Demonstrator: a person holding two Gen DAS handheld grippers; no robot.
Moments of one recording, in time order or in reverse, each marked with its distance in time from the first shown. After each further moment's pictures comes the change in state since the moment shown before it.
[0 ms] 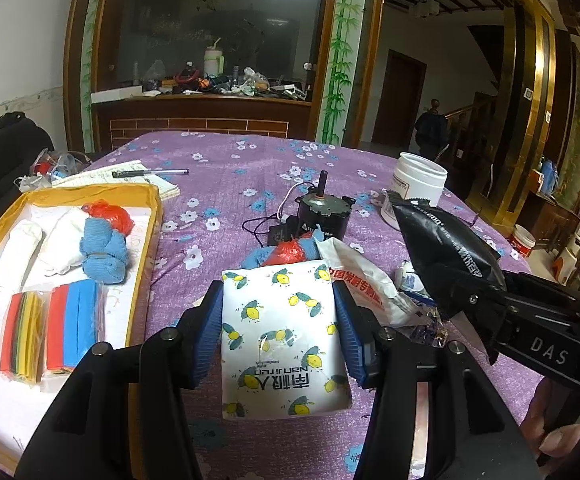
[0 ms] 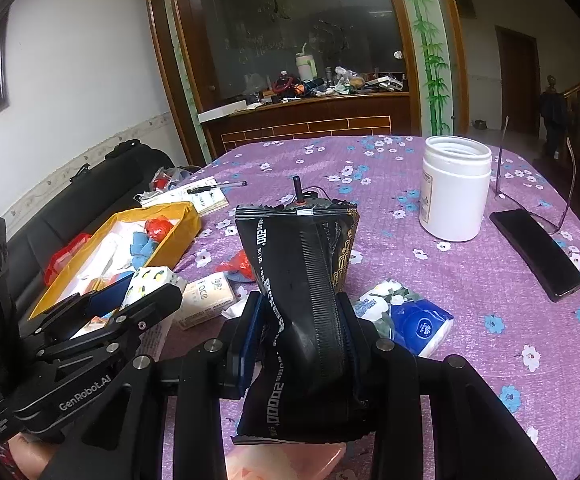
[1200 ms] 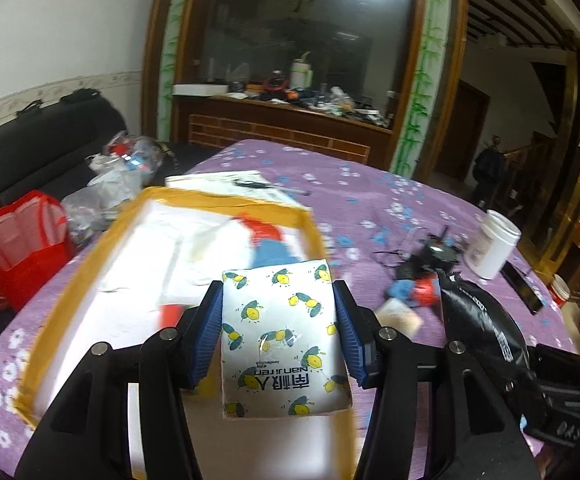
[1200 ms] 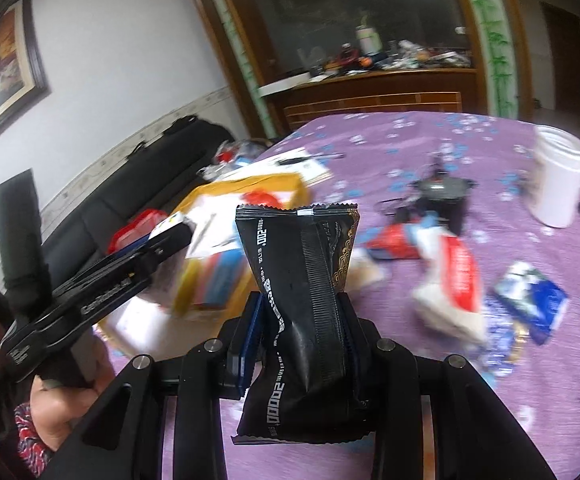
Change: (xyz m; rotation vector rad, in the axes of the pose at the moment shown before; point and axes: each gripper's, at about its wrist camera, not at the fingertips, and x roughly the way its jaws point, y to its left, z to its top) left arm -0.050 0.124 0.016 -0.168 -0.037 0.200; right arm 0.017 0.105 0.002 -0.038 0.127 0.235
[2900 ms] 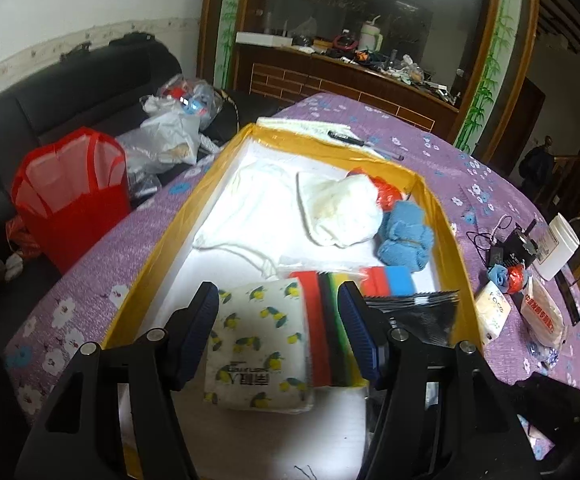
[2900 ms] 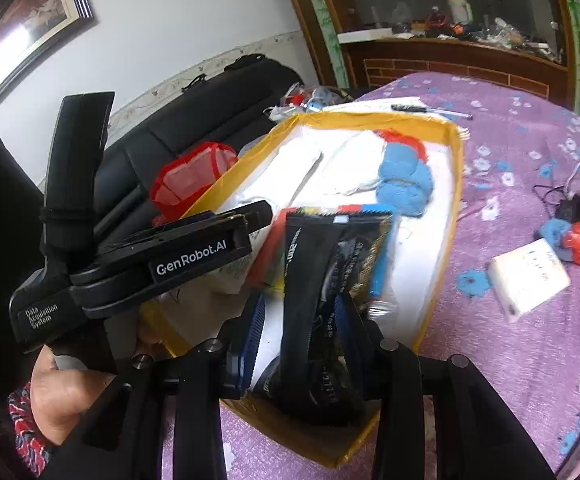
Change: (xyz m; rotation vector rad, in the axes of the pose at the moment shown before) left arm 0.026 0.074 -0.012 -0.093 0.154 0.140; right arm 0.085 0.098 -0.010 -0.139 0.145 0.130
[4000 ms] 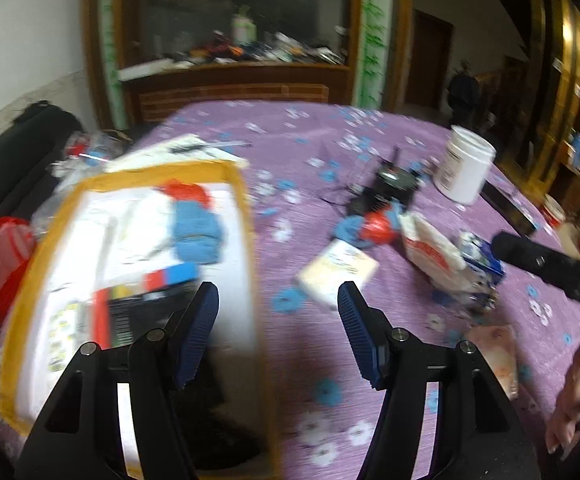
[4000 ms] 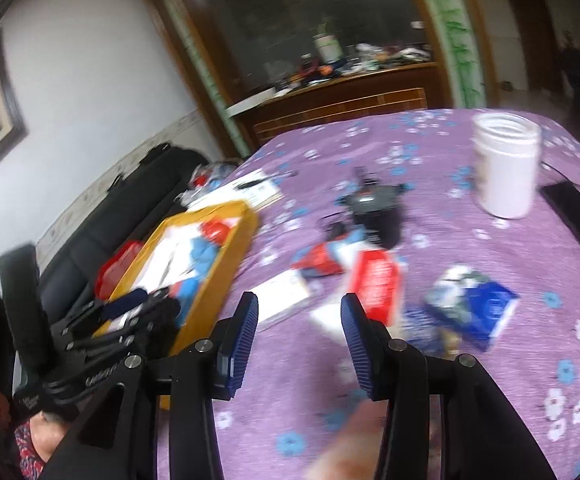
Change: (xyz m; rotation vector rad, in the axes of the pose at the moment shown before) left arm -0.022 -0.158 -0.017 0.340 0.041 -0.200; right arm -0.146 -0.174 -0.028 0.325 -0.227 -0.183
